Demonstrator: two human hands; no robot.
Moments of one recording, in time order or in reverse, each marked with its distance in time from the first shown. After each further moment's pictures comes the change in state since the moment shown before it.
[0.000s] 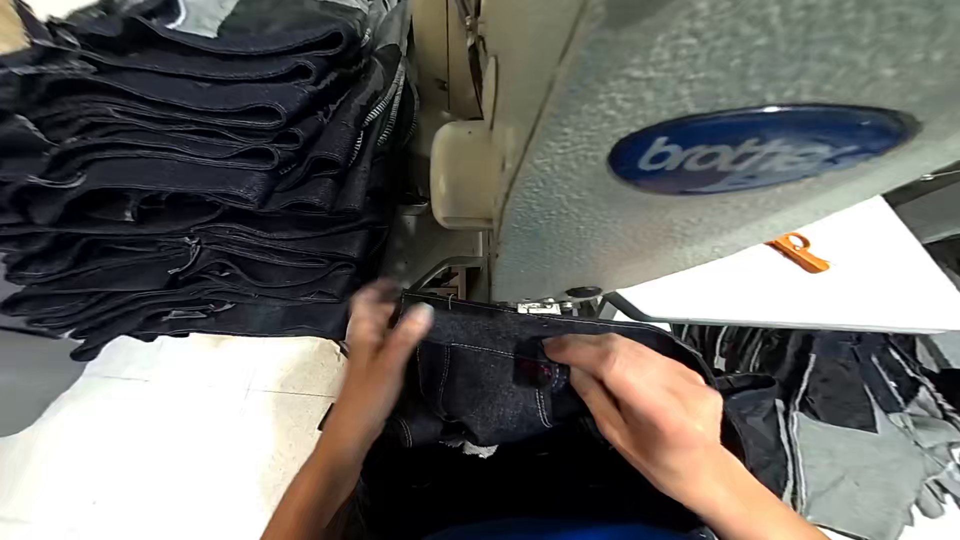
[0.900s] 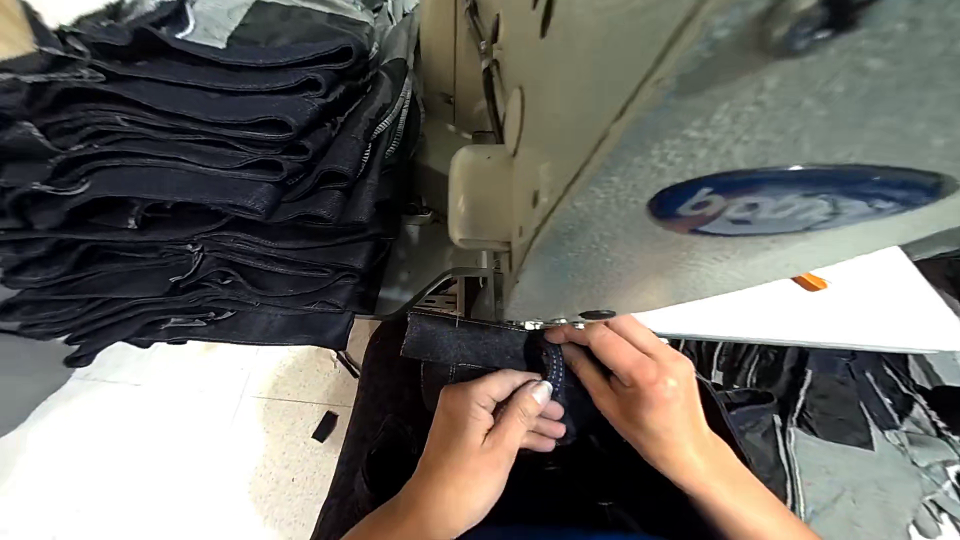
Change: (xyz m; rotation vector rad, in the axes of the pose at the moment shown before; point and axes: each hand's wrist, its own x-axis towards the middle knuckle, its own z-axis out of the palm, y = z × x) left_hand -0.037 0.022 0.060 -0.234 -0.396 -0.048; right_hand 0.016 0.017 0.011 -0.125 -0.013 0.064
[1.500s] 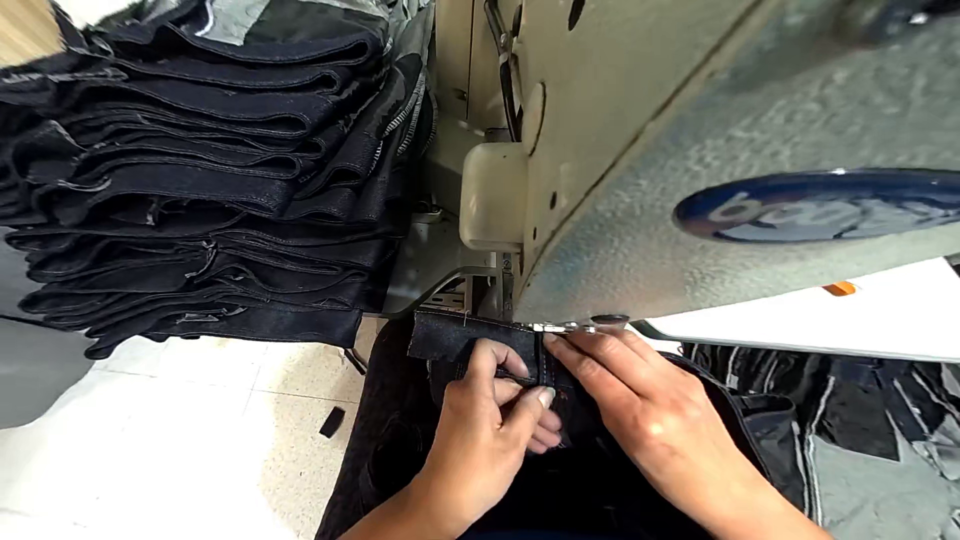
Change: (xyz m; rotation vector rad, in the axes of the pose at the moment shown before) left_hand 0.004 -0.006 0.003 0.201 0.097 0.039; right_hand -0.009 -0.008 -0.008 -0.182 -0.132 -0.144
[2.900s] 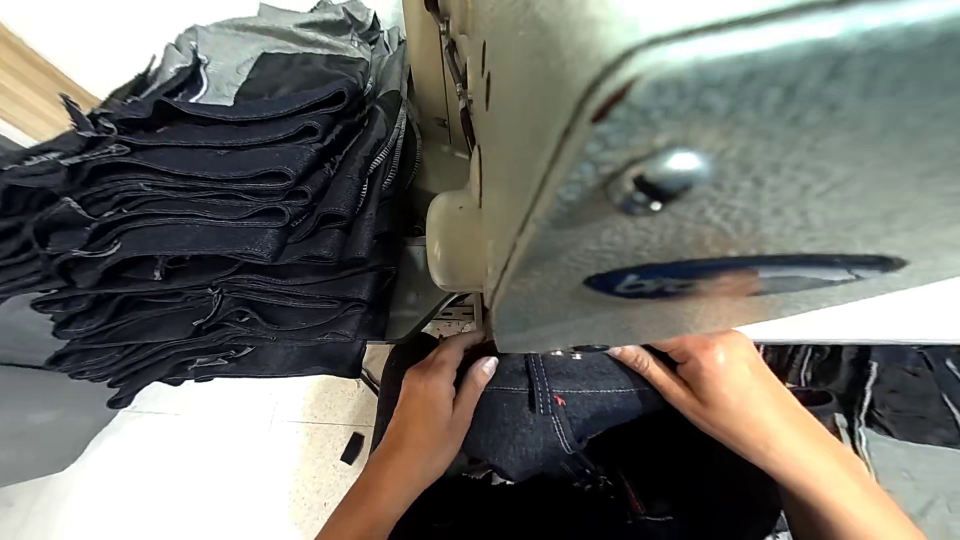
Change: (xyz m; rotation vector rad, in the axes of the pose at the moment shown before) left_hand 0.036 -0.015 -0.051 0.667 0.065 0.251; right_hand -0.008 0.060 -0.012 0.068 -0.033 0.247
